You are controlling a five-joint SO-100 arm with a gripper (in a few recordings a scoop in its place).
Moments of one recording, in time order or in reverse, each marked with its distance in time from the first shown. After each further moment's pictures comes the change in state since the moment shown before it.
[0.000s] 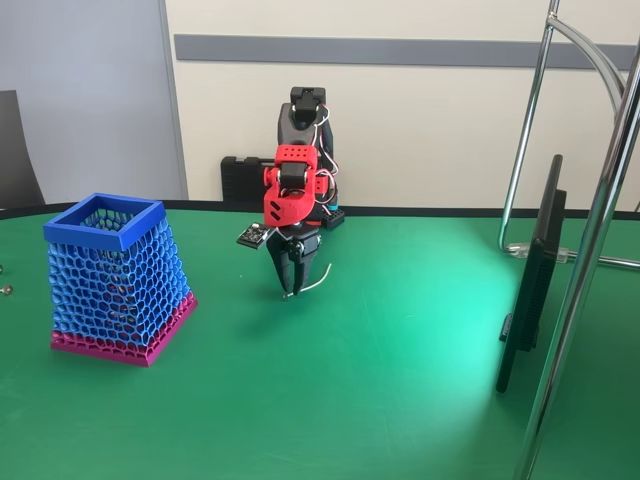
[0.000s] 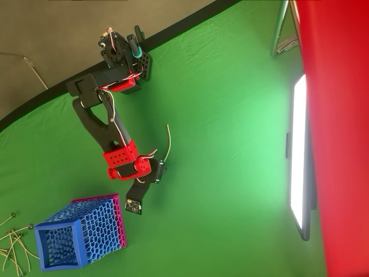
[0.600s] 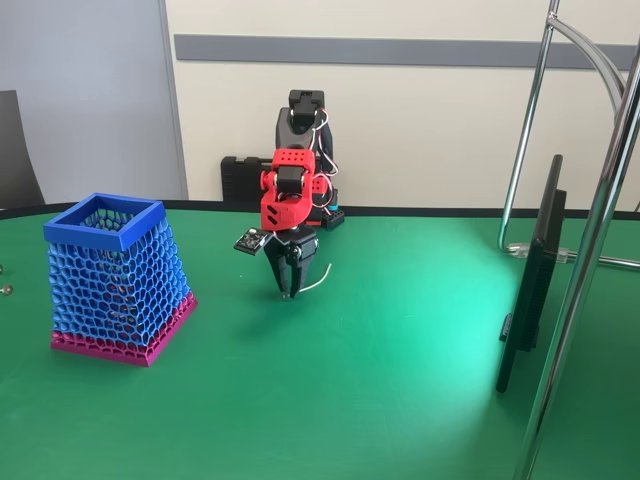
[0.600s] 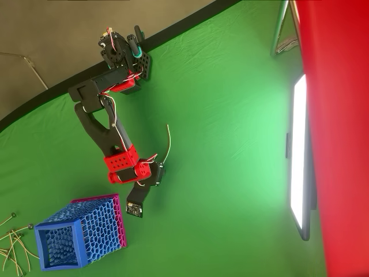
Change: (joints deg) arm 0.6 -4.1 -5.4 2.7 -1.1
